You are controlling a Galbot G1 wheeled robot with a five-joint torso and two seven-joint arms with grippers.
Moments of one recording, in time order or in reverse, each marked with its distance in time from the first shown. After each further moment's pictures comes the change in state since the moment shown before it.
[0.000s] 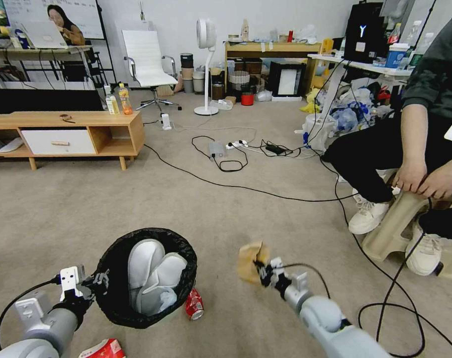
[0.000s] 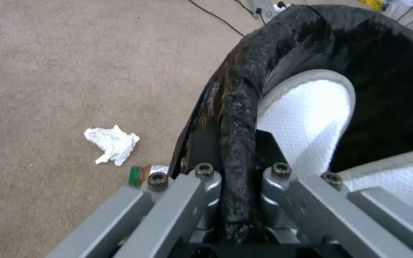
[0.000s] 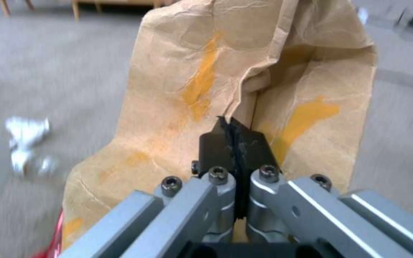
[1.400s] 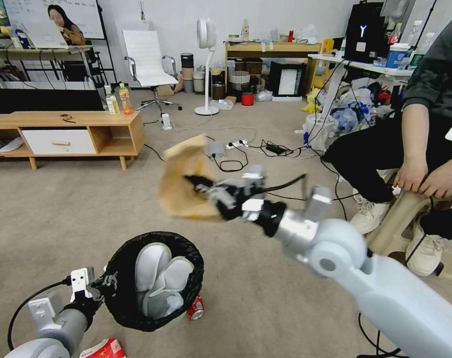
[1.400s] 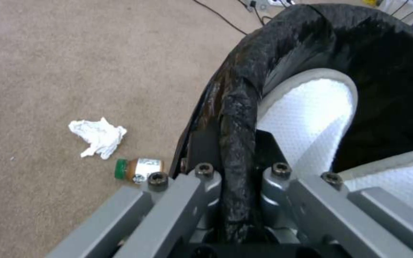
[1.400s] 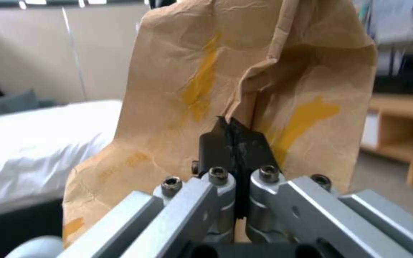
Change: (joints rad) left arm -0.013 -0.023 0.040 0.012 0.021 0.007 -0.007; right arm 0.525 -0.148 -0.368 0.562 0.654 -0.158 -0.016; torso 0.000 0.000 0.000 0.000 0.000
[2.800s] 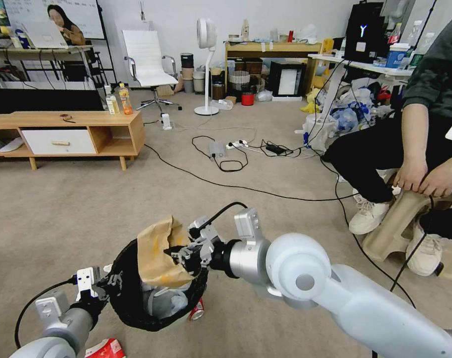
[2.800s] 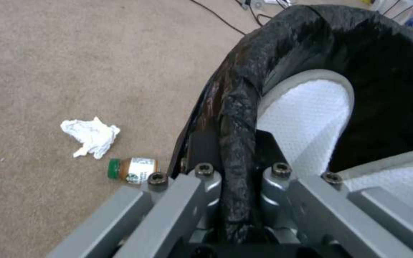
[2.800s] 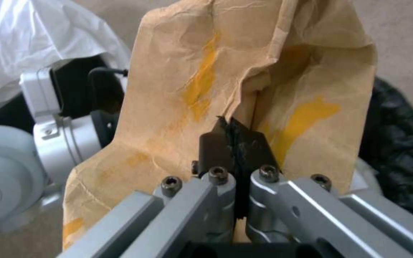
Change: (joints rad) left arm 0.000 -0.002 0.020 -0.001 0.011 -0.008 0.005; right arm 0.026 0.084 -0.121 0.080 0.341 -0.461 0.621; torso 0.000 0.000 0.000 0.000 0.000
